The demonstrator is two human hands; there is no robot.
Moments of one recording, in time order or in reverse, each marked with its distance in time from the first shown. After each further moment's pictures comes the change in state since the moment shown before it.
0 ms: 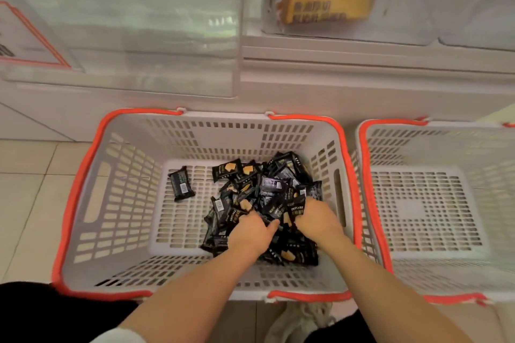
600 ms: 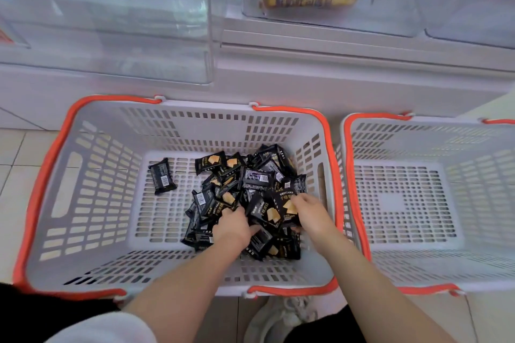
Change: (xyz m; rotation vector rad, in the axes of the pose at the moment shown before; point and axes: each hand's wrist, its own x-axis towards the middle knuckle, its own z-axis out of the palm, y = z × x) left_hand 0.021 0.002 0.024 -0.037 -0.017 -0.058; right_hand -0.009 0.022 -0.005 0.866 -0.044 0.152
